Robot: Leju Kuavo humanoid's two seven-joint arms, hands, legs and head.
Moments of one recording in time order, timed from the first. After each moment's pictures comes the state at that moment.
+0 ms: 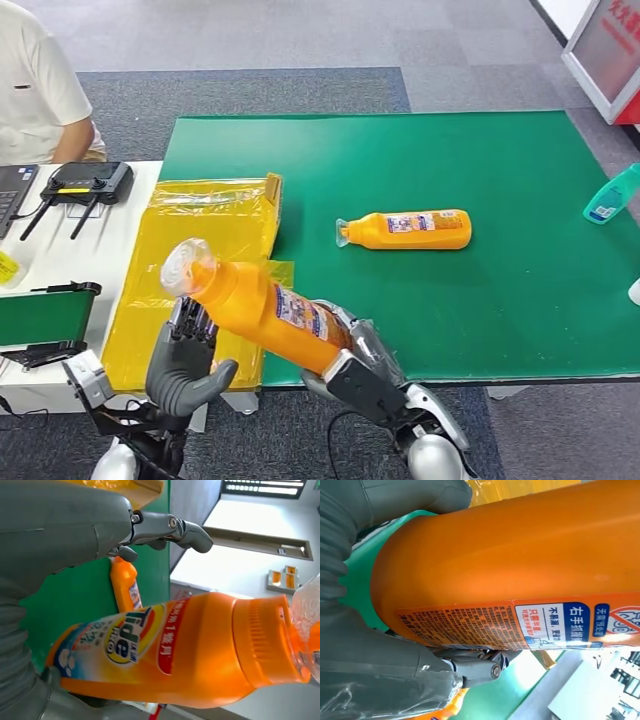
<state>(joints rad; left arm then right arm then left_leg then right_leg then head) 0.20 -0.25 -0.13 -1.78 0.02 -0.37 -0.35 0.06 0.07 0.36 -1.70 0.61 0.09 -0.37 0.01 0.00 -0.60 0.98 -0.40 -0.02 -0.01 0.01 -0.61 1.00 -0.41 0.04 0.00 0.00</state>
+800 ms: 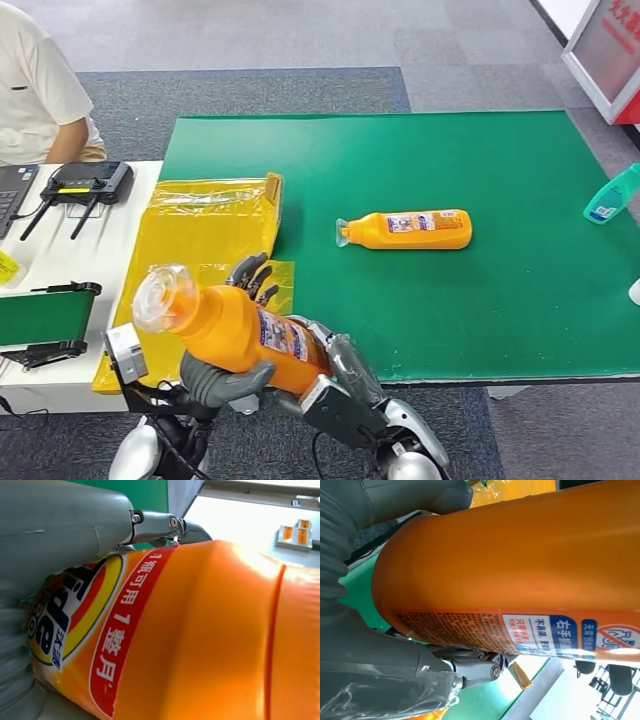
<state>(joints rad) 0.10 -0.20 -0.31 -1.76 0.12 -0.35 -0.25 0.07 0.08 0.47 -1.67 0.62 0.07 -0.41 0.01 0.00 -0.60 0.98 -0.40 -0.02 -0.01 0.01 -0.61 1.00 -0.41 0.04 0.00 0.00</state>
